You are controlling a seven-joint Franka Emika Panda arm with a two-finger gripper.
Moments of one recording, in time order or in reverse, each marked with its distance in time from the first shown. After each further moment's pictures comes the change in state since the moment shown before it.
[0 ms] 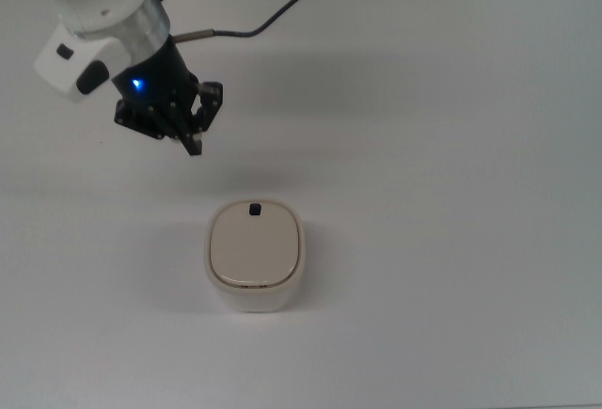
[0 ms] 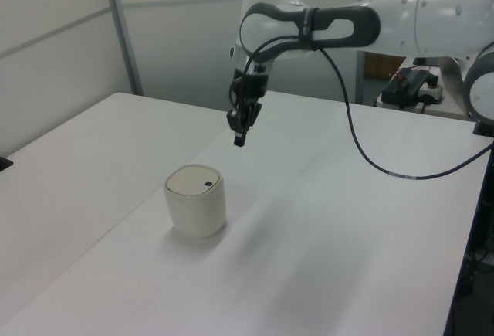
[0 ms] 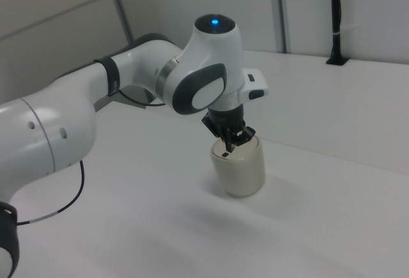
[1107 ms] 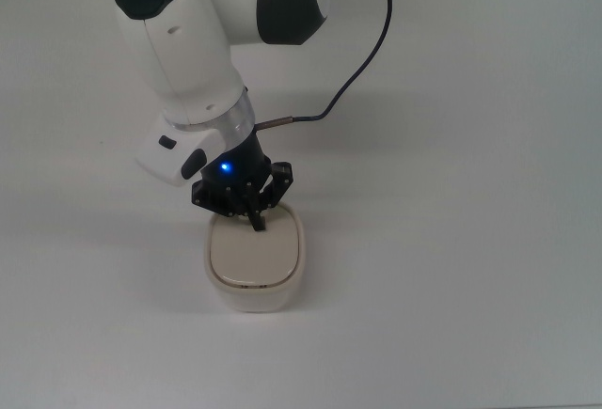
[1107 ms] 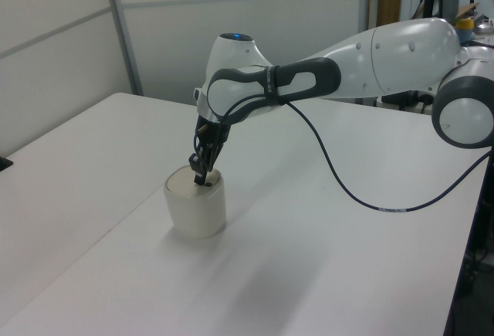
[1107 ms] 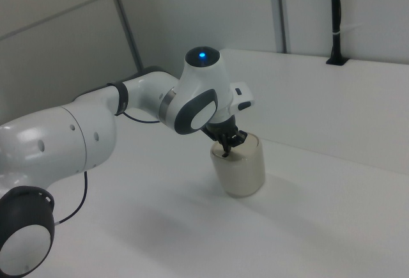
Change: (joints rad) arm 0.128 0.150 0.001 -0.002 0.001 0.285 0.000
